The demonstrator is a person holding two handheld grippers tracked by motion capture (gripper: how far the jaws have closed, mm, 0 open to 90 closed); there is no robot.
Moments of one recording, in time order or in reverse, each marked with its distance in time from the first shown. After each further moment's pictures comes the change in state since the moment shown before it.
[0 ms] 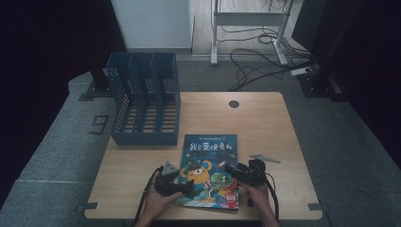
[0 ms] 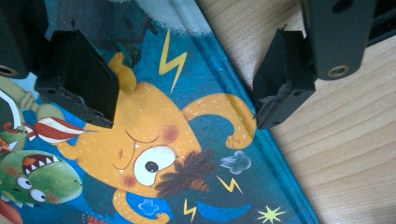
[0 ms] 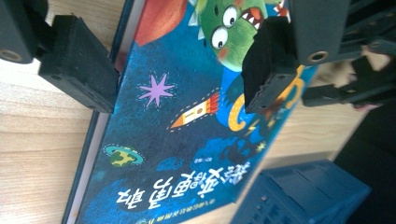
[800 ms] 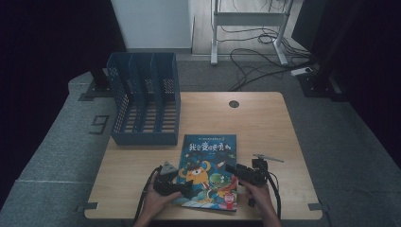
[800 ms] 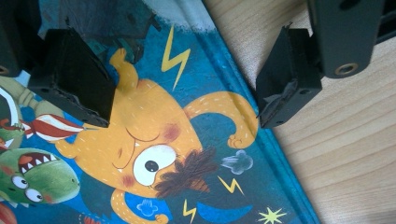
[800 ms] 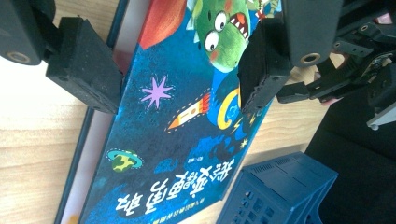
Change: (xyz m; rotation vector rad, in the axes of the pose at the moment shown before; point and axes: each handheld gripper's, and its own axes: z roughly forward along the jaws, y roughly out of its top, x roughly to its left) left arm 0.002 0.000 -0.002 0.007 0.000 0.000; right arm -0.007 0.003 -0.004 0.029 0.083 0.101
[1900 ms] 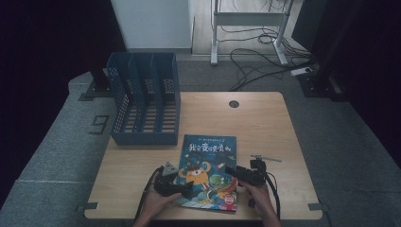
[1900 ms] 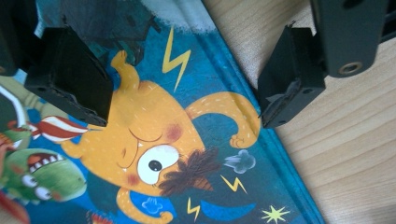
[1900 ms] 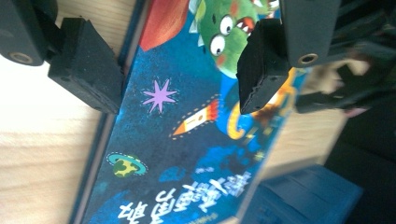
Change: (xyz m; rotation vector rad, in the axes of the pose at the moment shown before) left arm -0.002 0.000 0.001 0.014 0.008 0.025; right arm -0.004 -0.002 0.005 0.040 -0.019 -0.002
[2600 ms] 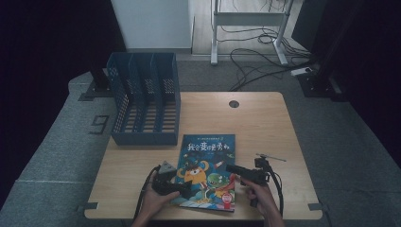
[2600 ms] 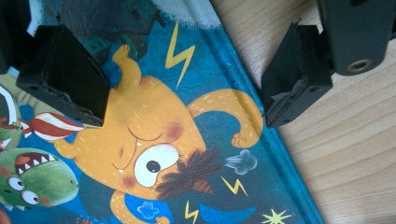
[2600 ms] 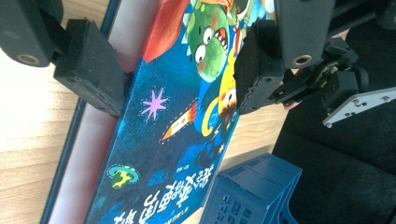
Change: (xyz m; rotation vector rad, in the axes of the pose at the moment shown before) left arm 0.007 0.000 -0.003 -0.003 -0.023 -0.036; right arm -0.007 0.005 -0.008 0.011 0.157 0.106
